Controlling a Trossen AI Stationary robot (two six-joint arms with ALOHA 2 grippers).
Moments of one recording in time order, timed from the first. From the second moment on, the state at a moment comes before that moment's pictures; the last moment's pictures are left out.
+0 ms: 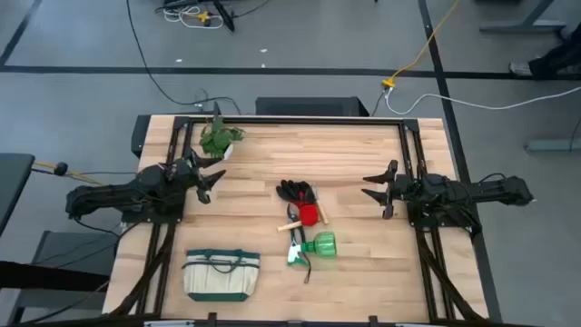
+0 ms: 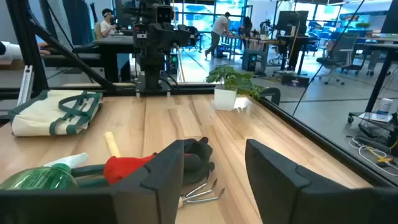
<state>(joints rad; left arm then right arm) 0.10 0.01 0.01 0.16 -0.31 0.03 0.09 0.11 0.02 0.06 0.27 -0.04</state>
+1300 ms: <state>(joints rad) 0.10 0.01 0.01 0.16 -0.33 0.07 0.09 0.11 0.02 0.06 0.27 -0.04</state>
